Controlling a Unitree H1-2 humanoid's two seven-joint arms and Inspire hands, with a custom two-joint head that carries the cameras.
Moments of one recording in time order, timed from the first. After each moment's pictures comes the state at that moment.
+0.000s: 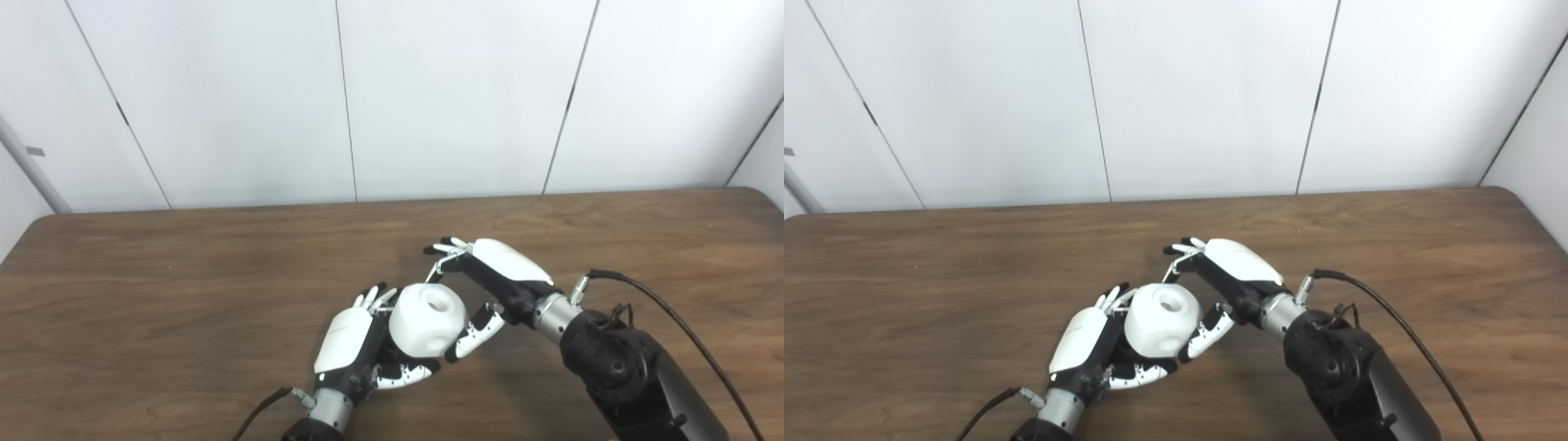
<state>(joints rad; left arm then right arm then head) -0.12 0.04 -0.39 0.02 0.71 0.06 0.06 -0.36 -0.34 0.36 -0.33 -0.65 0.34 0.50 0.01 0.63</state>
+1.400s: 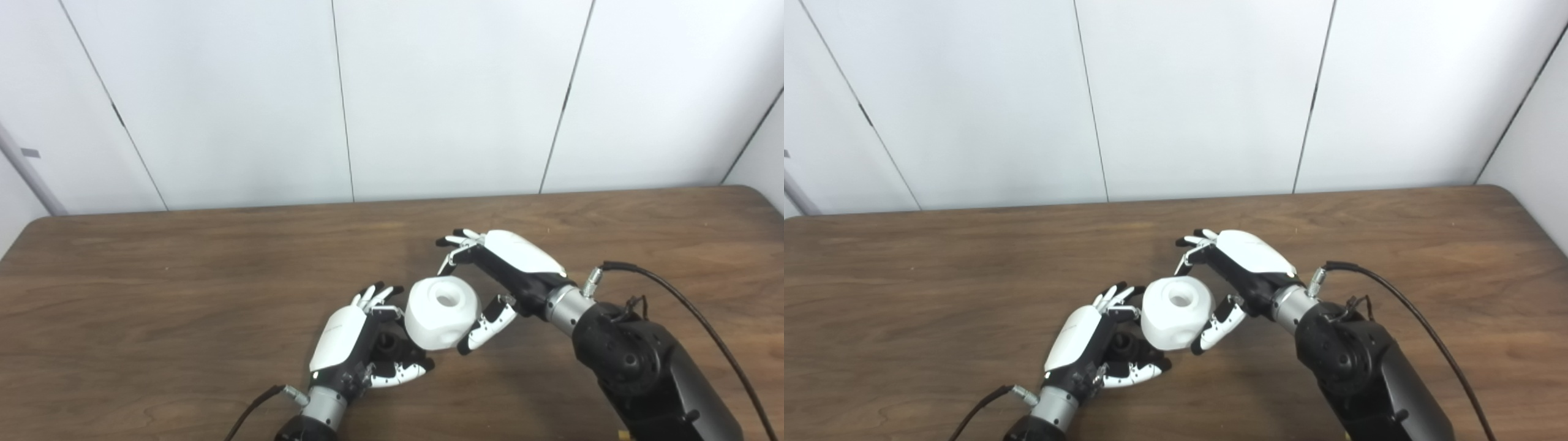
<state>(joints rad) -0.12 0.05 -0.34 0.01 0.67 0.06 0.02 -0.37 -0.36 0.33 -0.34 -0.68 0.34 0.52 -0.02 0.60</state>
